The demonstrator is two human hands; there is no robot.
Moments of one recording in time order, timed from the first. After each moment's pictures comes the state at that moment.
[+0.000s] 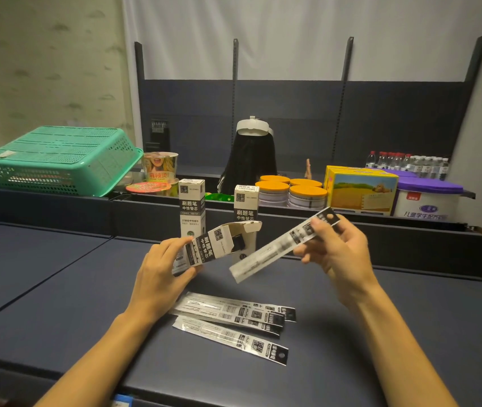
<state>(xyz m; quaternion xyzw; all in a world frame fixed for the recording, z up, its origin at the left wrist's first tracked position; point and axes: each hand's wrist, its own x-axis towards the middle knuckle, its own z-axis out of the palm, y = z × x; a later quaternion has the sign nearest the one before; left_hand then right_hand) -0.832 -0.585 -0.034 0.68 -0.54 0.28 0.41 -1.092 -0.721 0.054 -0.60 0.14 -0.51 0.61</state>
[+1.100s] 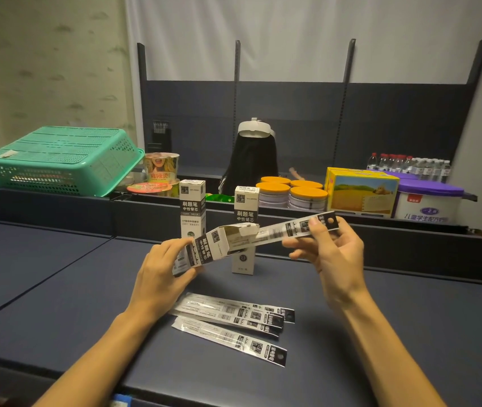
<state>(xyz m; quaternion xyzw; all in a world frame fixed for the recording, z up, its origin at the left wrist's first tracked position) -0.831 -0.585 -0.035 0.68 -0.54 0.28 0.41 -1.083 -0.710 0.050 -0.58 0.12 -0.55 0.59</state>
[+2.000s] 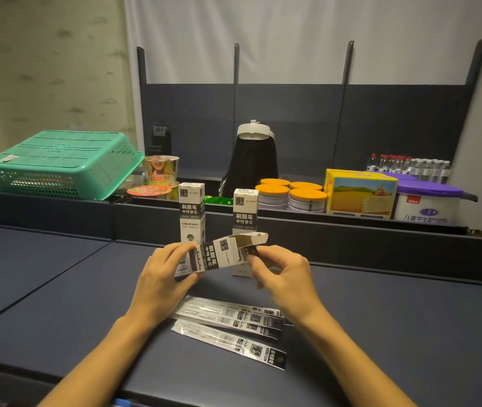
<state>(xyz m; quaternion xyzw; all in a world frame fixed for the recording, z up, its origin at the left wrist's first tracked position) -0.833 -0.587 -0.035 0.67 -0.56 0.29 0.39 -1.043 -0.701 0.009 -0.78 0.11 -0.45 0.41</state>
